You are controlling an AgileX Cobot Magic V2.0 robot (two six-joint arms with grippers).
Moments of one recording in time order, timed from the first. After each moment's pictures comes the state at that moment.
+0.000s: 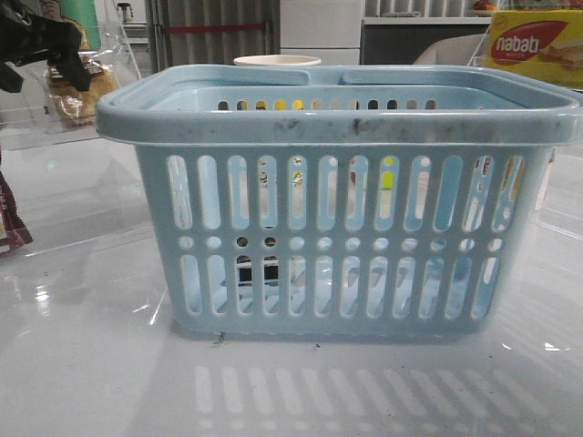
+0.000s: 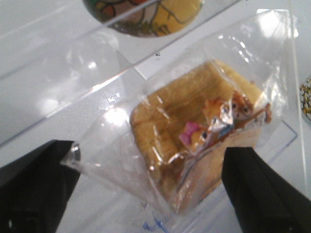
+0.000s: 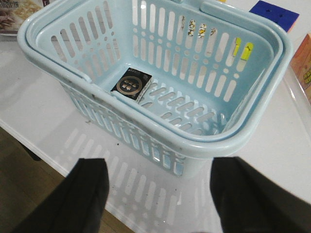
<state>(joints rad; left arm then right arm) 0.00 1.98 -1.63 -0.38 0.46 0.37 0.49 0.64 -0.76 0.09 0.72 -0.05</state>
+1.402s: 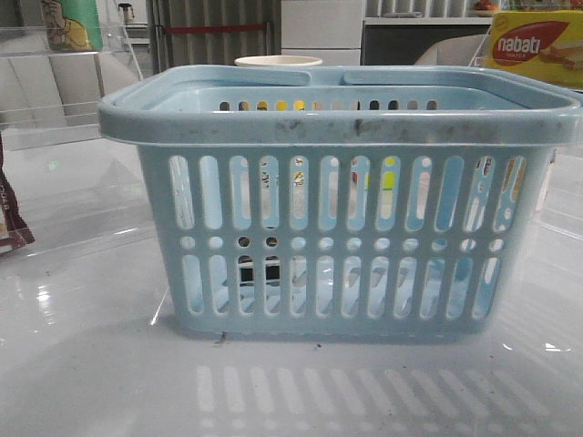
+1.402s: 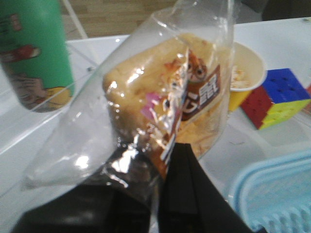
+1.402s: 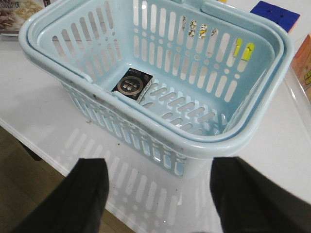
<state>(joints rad) -0.14 1.53 -1.55 -0.43 0.68 0.41 0.49 0.64 -0.76 0.09 0.72 -0.05</state>
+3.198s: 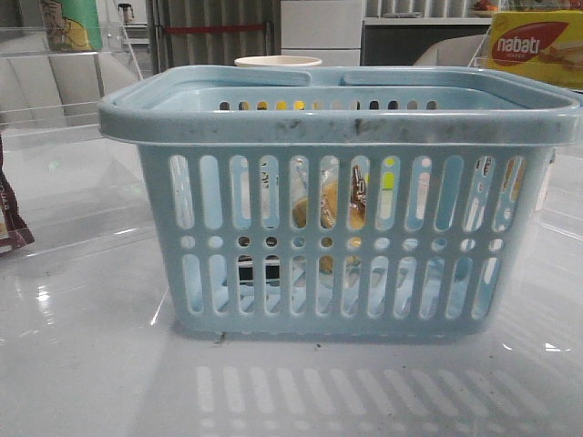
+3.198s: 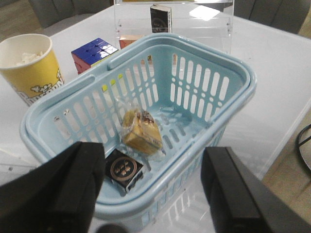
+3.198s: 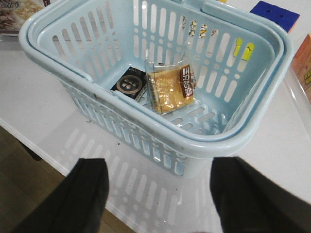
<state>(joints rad) -0.65 0.88 -0.96 -0.28 0.63 0.42 0.49 0.64 -0.76 0.09 0.72 -0.05</state>
